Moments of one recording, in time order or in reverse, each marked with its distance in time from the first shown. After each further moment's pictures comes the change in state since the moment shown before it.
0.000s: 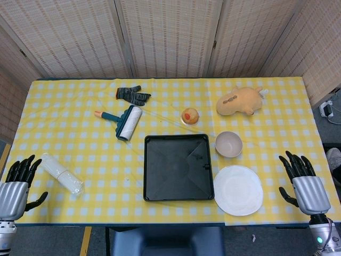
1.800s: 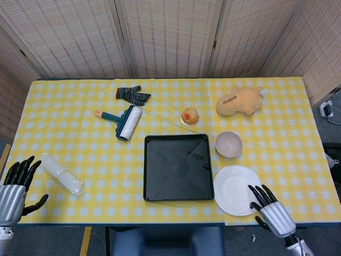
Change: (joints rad) left arm 0.022 0.057 0.020 -0.073 0.073 0.057 -0.048; right arm -0.036 -0.407 -0.179 0.677 -0.305 0.056 0.196
